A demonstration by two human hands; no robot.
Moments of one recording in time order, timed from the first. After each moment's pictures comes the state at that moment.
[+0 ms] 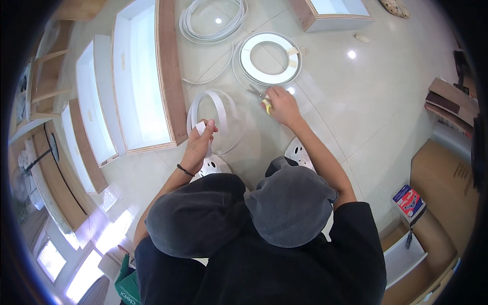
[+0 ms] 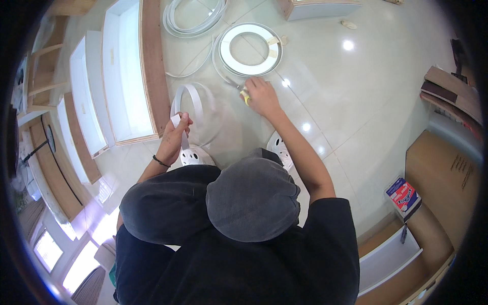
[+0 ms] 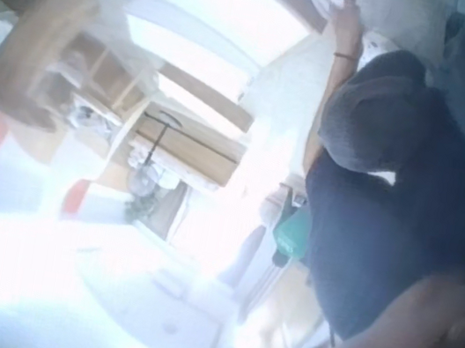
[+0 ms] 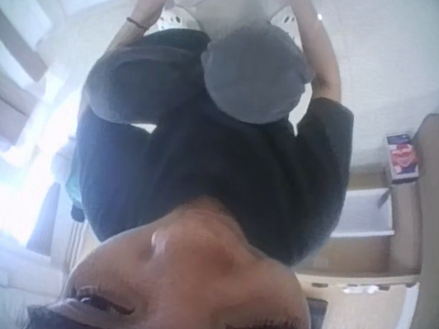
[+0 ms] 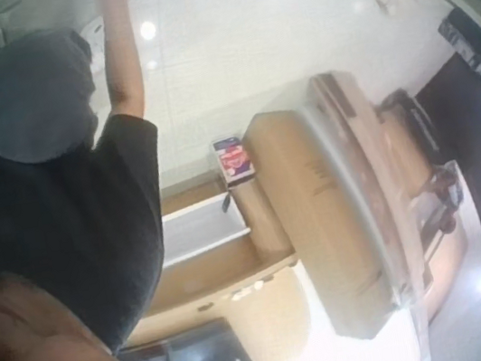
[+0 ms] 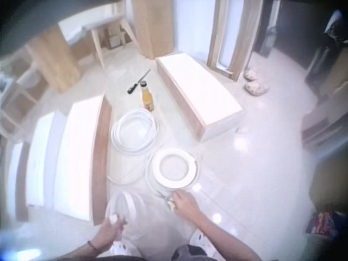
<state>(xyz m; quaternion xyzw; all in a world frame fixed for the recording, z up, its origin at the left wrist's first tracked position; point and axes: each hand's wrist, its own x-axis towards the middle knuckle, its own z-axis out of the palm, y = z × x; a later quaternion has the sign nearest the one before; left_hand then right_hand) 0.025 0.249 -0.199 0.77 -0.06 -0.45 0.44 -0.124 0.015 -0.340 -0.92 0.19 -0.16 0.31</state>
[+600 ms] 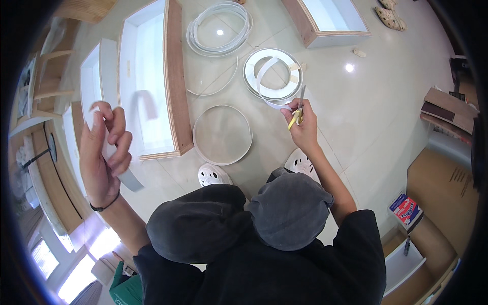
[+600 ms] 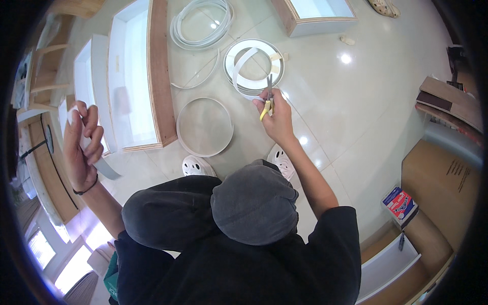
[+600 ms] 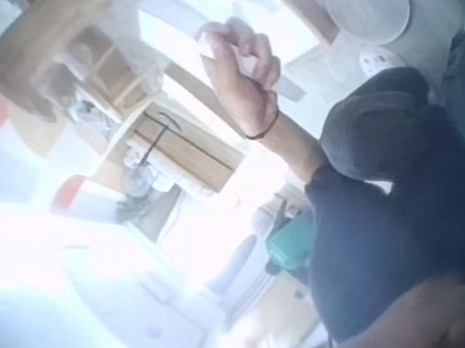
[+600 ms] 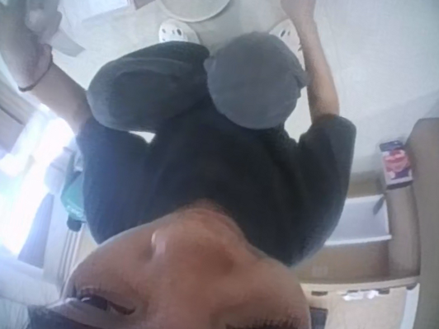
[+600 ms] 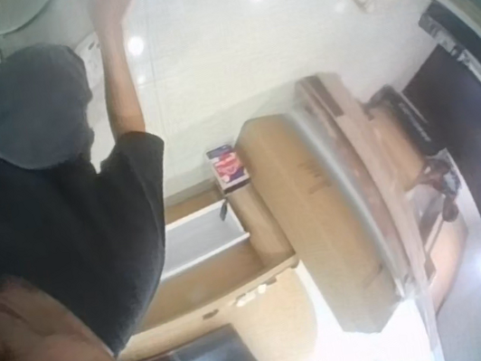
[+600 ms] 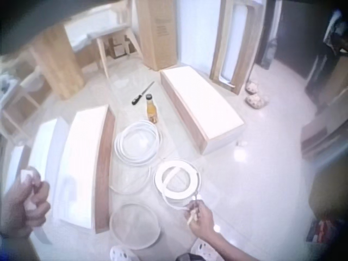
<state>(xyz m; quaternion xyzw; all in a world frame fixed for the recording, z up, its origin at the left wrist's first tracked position) 0.098 0.232 0.030 0.65 -0.14 -0.37 0.64 -0.141 0.014 -0.231 -0.74 0.31 -0.26 0.54</state>
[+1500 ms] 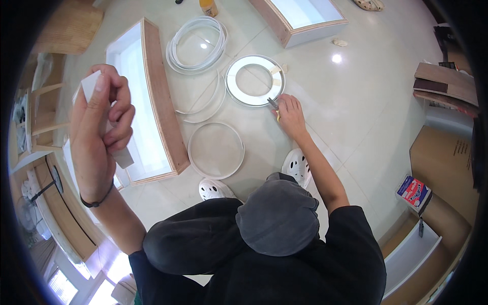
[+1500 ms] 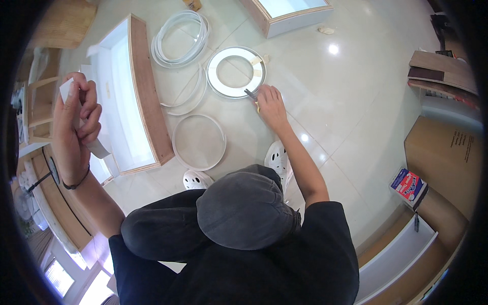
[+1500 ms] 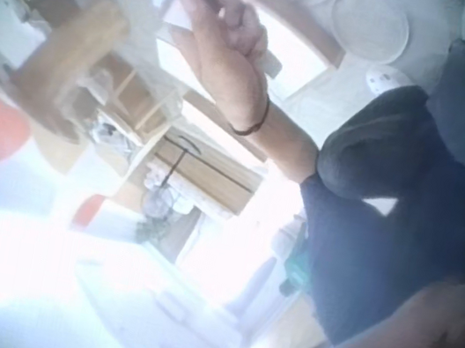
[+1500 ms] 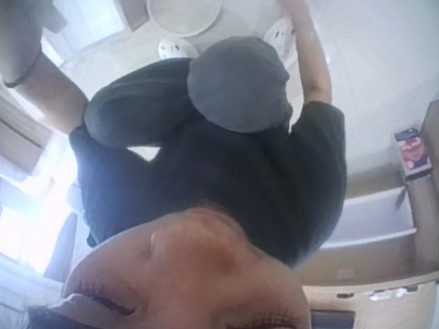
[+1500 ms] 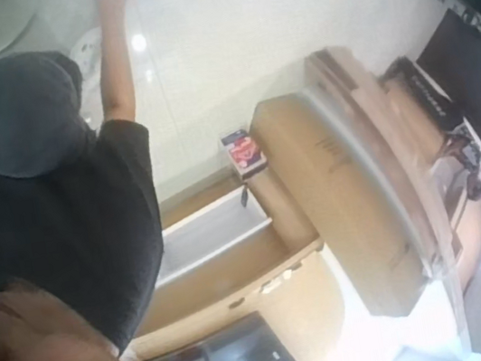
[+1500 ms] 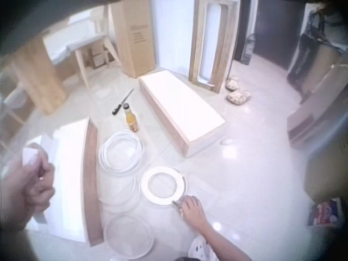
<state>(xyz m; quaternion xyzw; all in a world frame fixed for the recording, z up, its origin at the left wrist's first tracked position) 0.099 0.135 0.039 0.70 -0.28 -0.36 0.55 -0.162 -0.027 -0.351 -0.93 0.25 -0.22 0.13</state>
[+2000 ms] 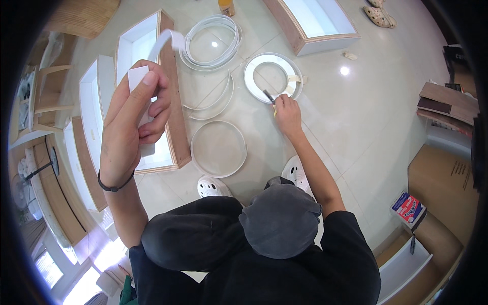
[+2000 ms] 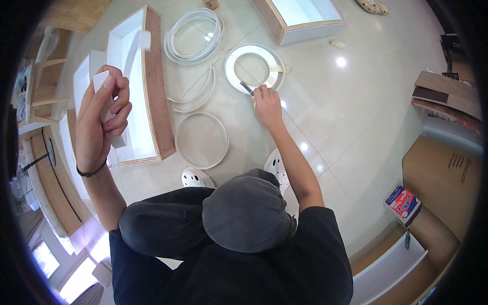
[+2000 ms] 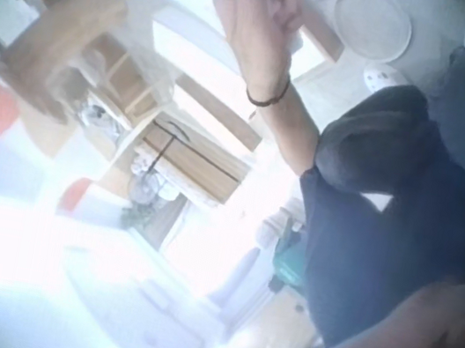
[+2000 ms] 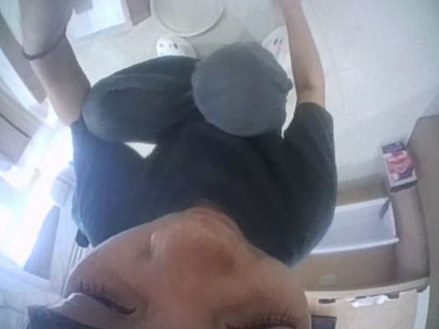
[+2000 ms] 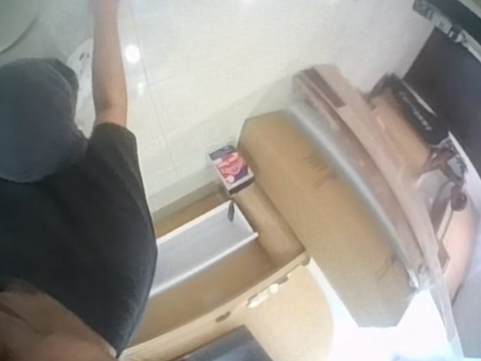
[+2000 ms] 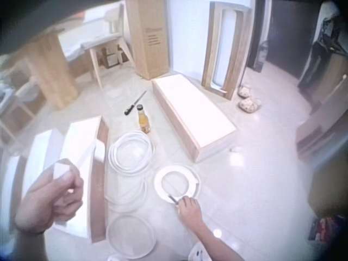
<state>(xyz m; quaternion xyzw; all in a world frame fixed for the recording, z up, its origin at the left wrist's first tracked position) 0.088 0.143 0.025 0.68 -0.24 -0.43 0.54 -0.117 -0.028 -0.341 -0.93 0.25 -0.22 0.11</state>
